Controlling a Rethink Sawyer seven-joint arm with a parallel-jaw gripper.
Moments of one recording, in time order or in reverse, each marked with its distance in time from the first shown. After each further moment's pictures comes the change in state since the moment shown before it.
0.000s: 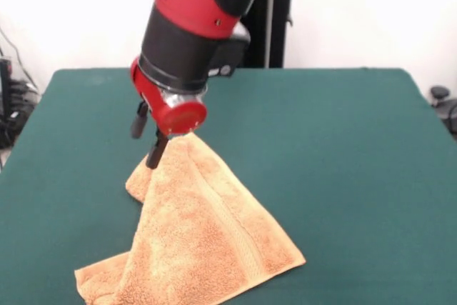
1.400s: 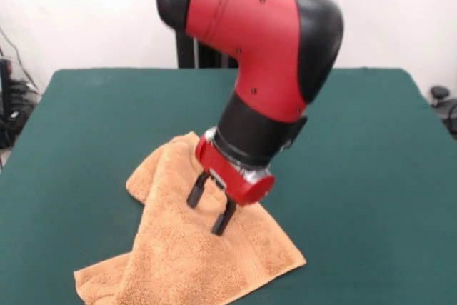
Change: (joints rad) arm 0.108 0.223 -0.006 -0.077 0.001 -0.222 0.000
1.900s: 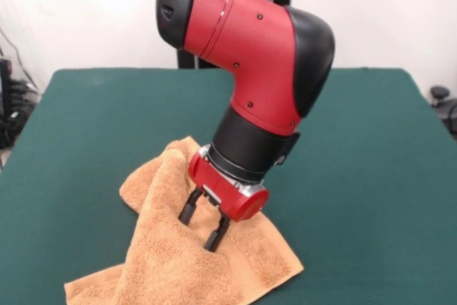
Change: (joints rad) arm 0.013 0.043 -0.047 -0.012 0.038 -0.110 0.000
